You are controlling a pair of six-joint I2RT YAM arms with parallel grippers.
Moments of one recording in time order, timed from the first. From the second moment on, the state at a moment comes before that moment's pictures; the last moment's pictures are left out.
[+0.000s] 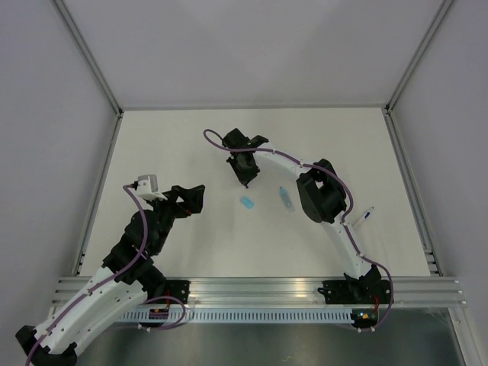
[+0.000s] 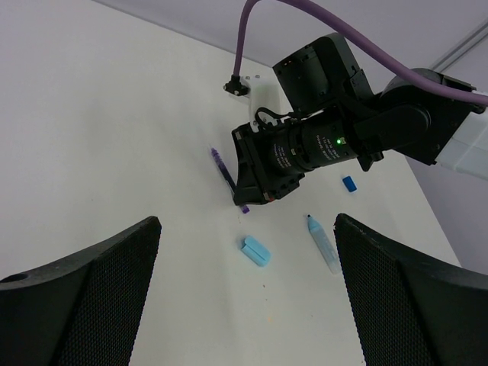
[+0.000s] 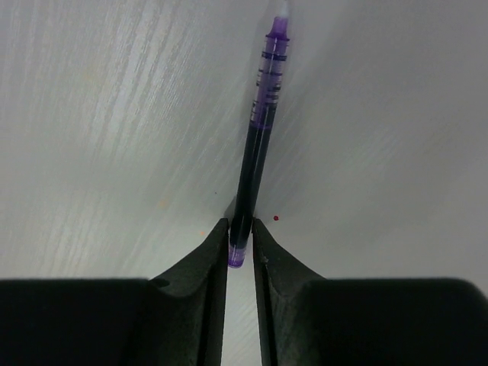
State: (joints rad) left arm -0.69 0.42 0.43 -0.08 -0.45 -0.56; right arm 0.72 2.38 2.01 -0.81 0.08 0.19
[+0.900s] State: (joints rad) left arm -0.54 0.77 0.42 0.05 -0.09 -0.71; right arm 0.59 1.89 1.43 -0.50 0.00 0.26
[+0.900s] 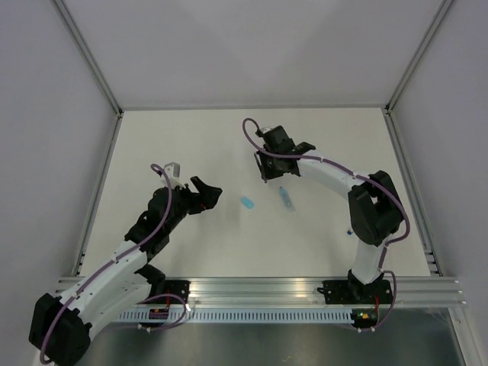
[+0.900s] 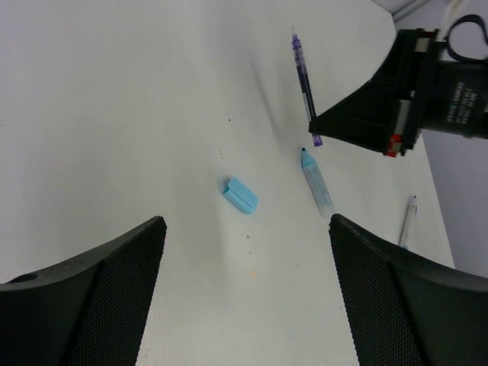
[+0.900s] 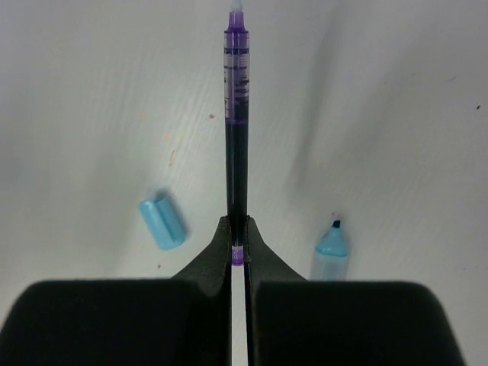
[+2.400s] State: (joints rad) left arm -0.44 0.95 0.45 0.26 0.49 -0.73; right arm 0.97 1.51 1.02 -0.05 -0.15 0.44
